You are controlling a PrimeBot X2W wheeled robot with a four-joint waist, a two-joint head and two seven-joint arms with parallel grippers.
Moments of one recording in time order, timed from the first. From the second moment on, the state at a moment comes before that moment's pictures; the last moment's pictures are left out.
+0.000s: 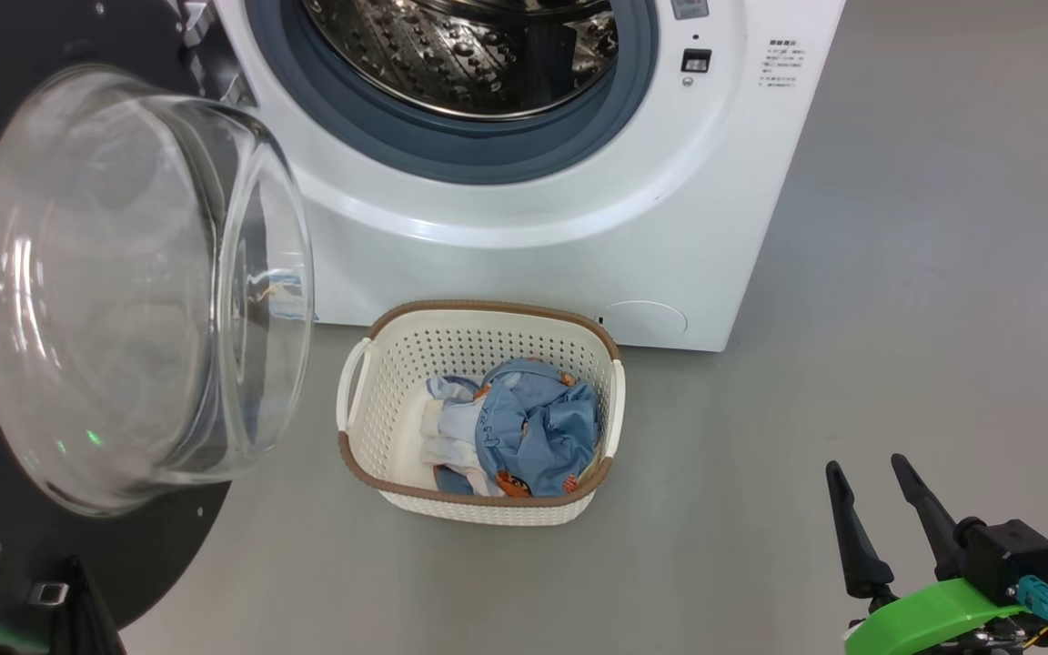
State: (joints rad) left arm 0.02 0.03 0.13 0.22 -0.44 0.09 -0.26; right arm -0.06 -0.07 -0.07 0.25 0.17 0.13 -0.25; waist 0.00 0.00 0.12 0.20
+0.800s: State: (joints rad) left arm -0.12 0.01 0.39 0.33 -0.48 0.10 -0.26; right arm -0.07 -0.09 -0.06 0.22 0.17 0.13 -0.25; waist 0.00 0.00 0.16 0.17
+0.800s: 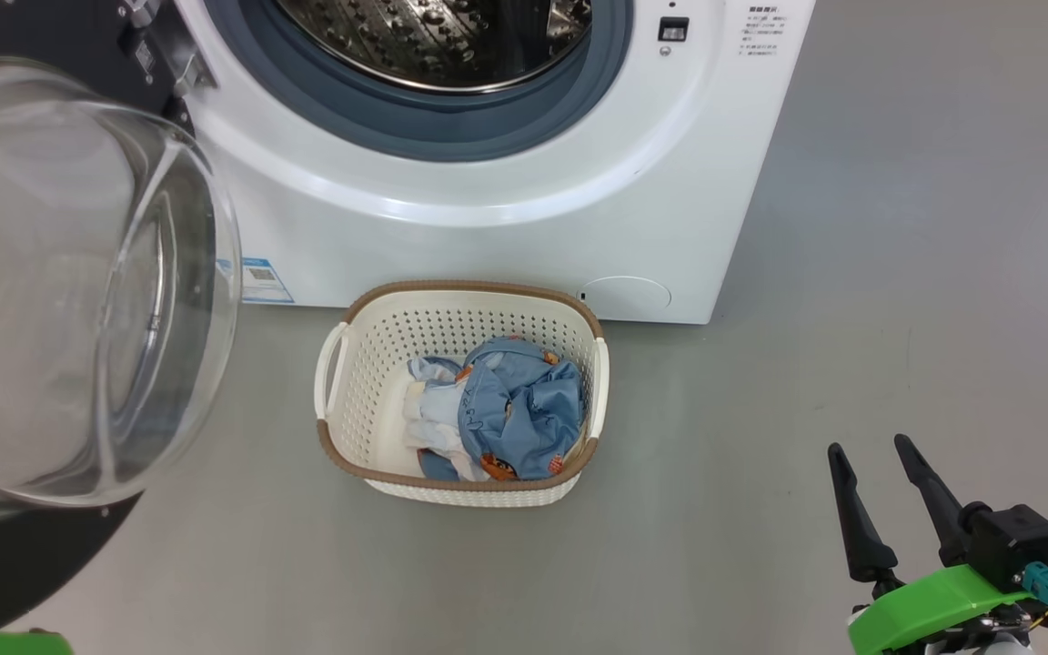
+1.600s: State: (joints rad) left arm -0.38 0.03 0.72 0.49 -0.28 -0.06 -0.26; right arm -0.11 -0.10 -0.06 0.22 0.17 0.13 -0.25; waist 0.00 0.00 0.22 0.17
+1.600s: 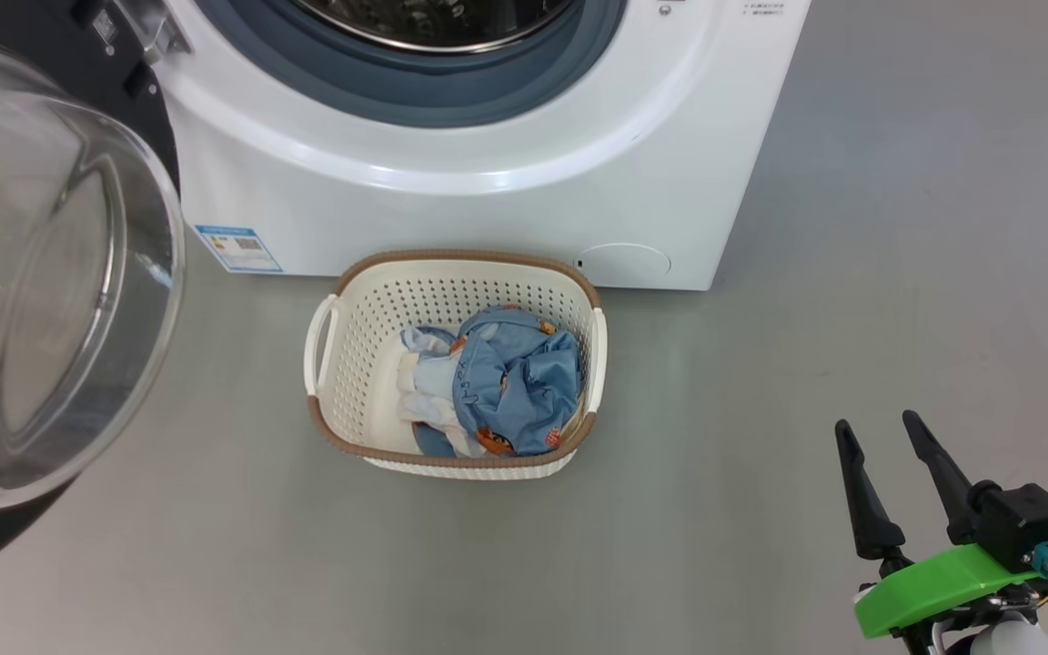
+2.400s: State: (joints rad) left arm -0.52 0.07 0.86 0.58 -0.16 -0.09 -0.26; right arm -0.13 -0.12 -0.06 0.22 0.17 0.13 -0.25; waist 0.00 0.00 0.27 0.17
